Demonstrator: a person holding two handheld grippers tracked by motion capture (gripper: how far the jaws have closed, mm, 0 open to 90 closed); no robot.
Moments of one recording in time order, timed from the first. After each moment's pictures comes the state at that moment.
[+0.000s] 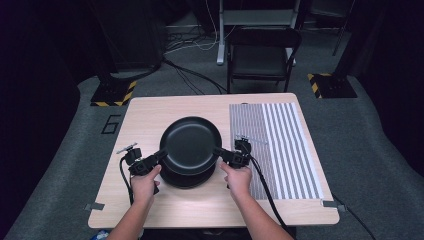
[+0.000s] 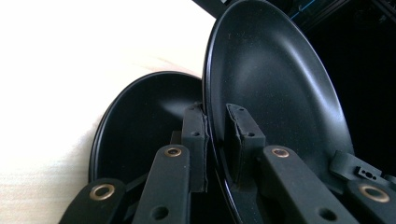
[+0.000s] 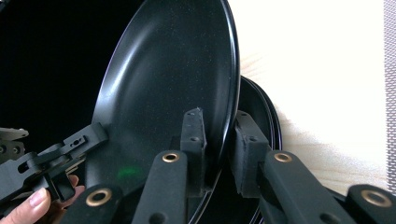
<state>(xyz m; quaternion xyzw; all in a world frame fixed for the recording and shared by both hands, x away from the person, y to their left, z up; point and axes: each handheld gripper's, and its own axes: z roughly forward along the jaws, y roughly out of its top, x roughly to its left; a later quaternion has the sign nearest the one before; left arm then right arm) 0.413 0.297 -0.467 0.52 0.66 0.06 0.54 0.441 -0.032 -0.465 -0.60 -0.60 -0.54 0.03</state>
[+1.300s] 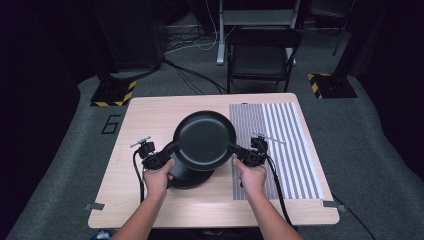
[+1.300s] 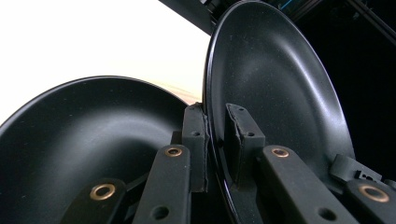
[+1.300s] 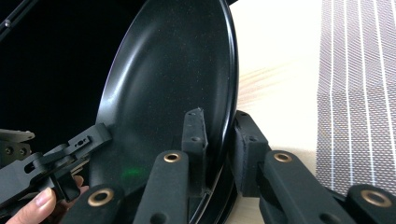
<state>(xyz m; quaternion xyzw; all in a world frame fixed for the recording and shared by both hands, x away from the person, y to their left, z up) 0.426 0.255 -0.453 0.52 0.64 0.05 0.56 0.432 -0.075 -0.446 -0.61 -0.57 -0.55 0.00</state>
